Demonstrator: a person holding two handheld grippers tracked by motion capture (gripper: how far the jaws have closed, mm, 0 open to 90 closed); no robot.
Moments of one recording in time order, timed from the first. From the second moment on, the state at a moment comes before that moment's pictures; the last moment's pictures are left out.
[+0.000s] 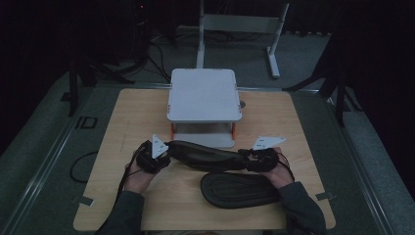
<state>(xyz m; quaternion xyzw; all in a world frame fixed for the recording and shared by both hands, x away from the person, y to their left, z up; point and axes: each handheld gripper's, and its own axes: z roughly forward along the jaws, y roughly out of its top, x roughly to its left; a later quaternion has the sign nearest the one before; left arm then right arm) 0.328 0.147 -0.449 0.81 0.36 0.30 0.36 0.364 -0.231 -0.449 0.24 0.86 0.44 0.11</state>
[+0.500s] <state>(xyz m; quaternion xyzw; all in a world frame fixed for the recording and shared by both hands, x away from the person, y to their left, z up) 0.330 0.148 -0.465 0.83 0.36 0.28 0.33 0.382 -0.227 -0.449 0.34 0.83 0.41 0.17</state>
